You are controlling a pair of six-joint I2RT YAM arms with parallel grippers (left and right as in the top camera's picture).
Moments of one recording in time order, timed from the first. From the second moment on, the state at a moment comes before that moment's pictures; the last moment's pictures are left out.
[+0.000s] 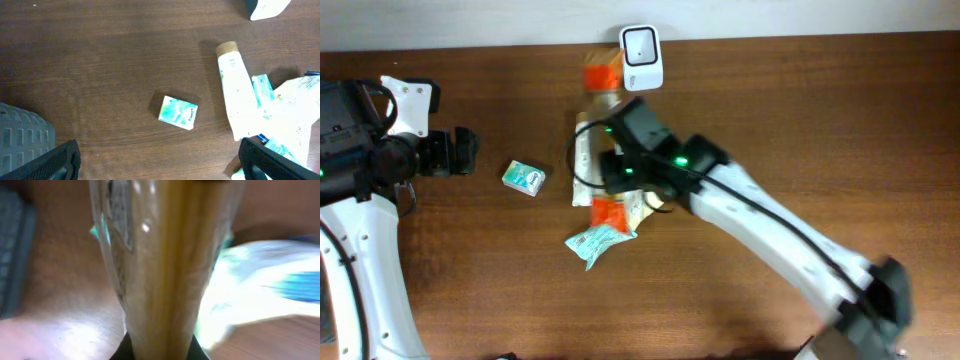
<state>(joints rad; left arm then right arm) 0.33 1.45 1.53 -1.00 0.29 0.33 0.73 1.72 1.62 -0.84 -0.02 0.52</state>
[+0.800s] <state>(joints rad) 0.33 1.45 1.53 -1.00 0.29 0.33 0.63 2.10 1.82 -1.27 0.03 0.21</state>
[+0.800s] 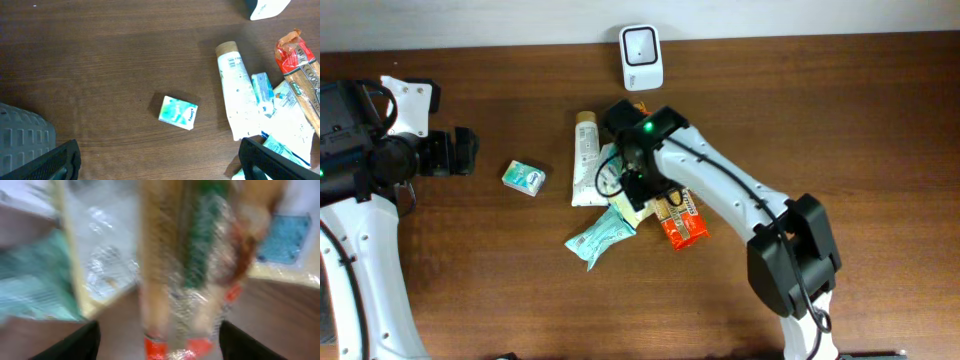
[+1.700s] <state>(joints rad) 0.33 1.45 1.53 -1.00 0.29 0.33 0.53 2.05 1.74 -1.23 -0.28 0.05</state>
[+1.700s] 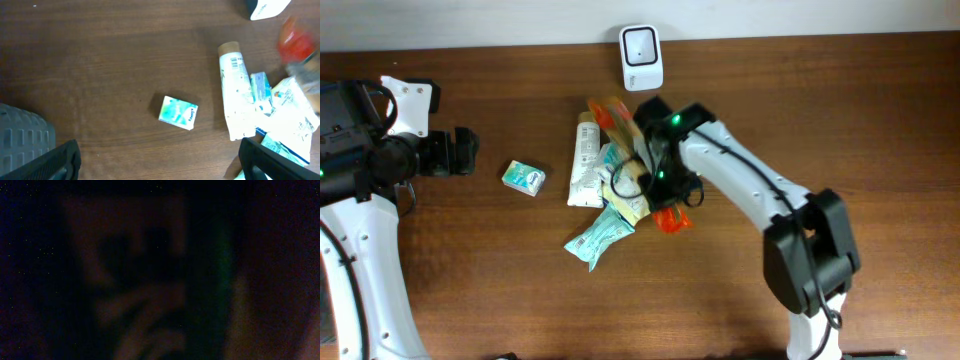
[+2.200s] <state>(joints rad) 0.33 1.45 1.53 -1.00 0.29 0.33 0.27 1.95 1.85 -0.99 -1.31 -0.11</state>
